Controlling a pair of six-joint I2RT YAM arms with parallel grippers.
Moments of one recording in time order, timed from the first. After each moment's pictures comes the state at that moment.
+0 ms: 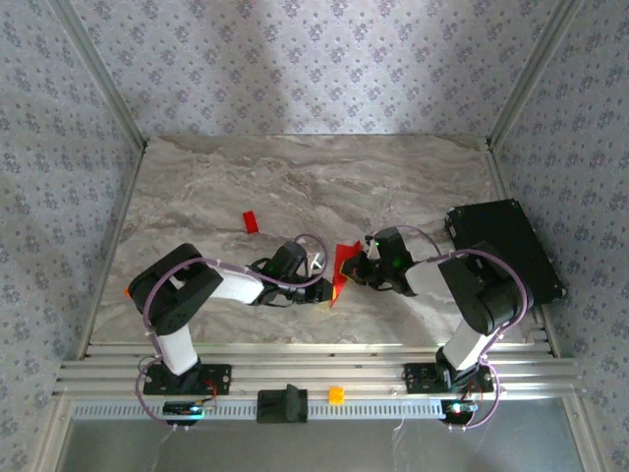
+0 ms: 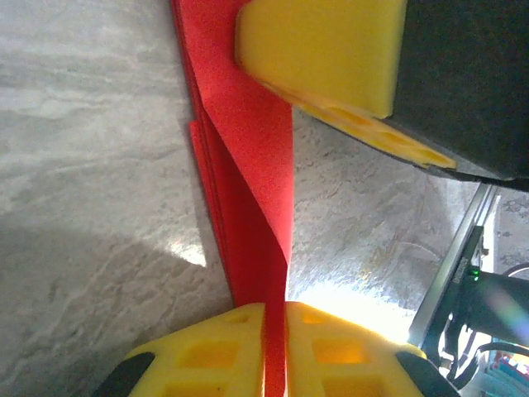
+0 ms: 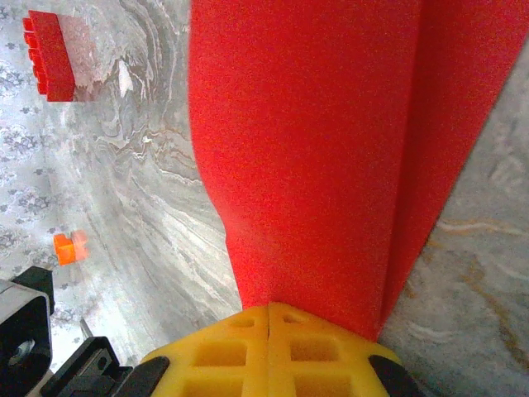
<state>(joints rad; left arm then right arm) -0.84 1.77 0.67 0.33 0.52 -0.85 0.48 1.67 0.52 0.38 -0.51 0.95</state>
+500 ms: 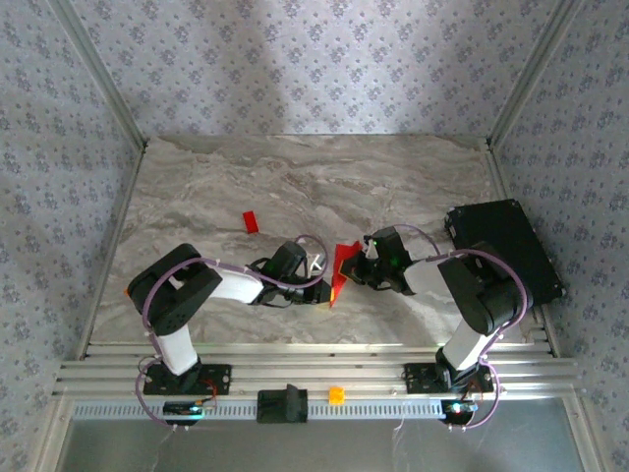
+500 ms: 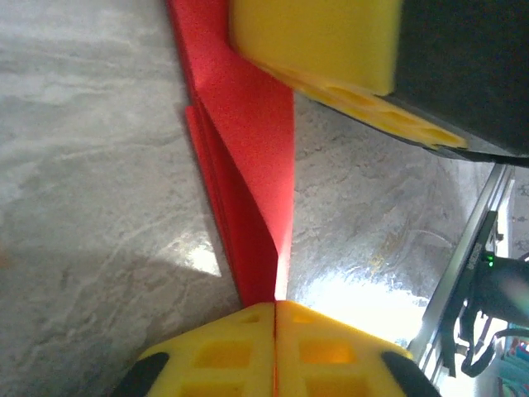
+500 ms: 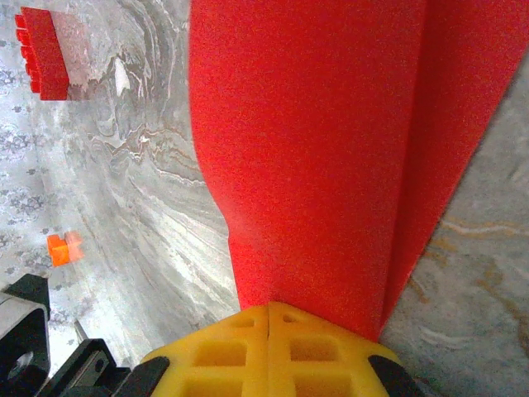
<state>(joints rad) -0.84 1.76 0.67 0.30 0.54 -0.80 0.49 1.67 0.54 0.35 -0.49 0.95</state>
